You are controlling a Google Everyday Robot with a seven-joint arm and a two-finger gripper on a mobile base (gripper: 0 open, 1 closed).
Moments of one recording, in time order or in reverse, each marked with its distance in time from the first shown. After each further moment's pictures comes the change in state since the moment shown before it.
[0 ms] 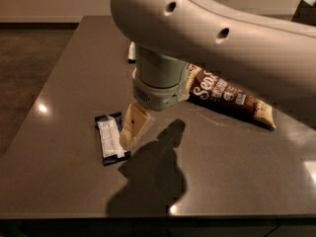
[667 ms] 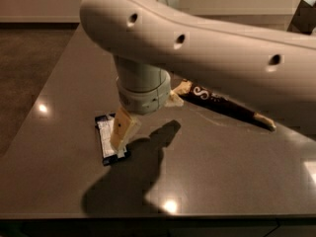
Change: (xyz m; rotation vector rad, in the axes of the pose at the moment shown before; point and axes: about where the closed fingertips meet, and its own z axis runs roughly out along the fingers) arm -0.011 0.014 0.018 0.036 0.098 0.089
